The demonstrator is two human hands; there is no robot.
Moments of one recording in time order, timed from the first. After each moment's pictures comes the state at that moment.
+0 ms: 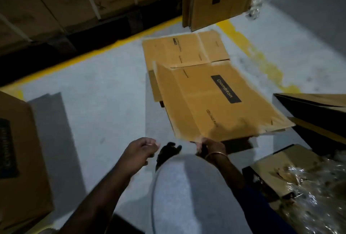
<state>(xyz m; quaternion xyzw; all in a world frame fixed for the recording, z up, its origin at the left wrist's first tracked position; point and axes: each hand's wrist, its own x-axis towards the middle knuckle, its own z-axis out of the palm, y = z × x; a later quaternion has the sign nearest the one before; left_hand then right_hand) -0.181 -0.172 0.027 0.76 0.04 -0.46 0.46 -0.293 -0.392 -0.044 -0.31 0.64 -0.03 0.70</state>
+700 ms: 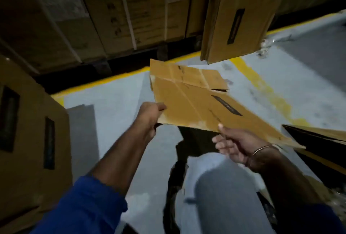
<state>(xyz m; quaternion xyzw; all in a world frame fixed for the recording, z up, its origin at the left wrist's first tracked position) -0.102 -0.203 0.138 0.69 0.14 -0.31 0.64 -0.283 -0.391 0.164 -0.51 0.43 0.13 0.73</state>
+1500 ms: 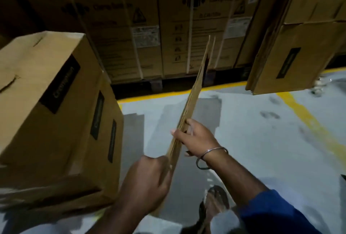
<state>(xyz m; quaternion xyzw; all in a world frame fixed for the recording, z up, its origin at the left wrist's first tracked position) -0.205 0.025 0.183 0.93 -0.25 0.00 0.26 -0.161 -0.164 0.210 -0.80 0.17 0.11 0.57</state>
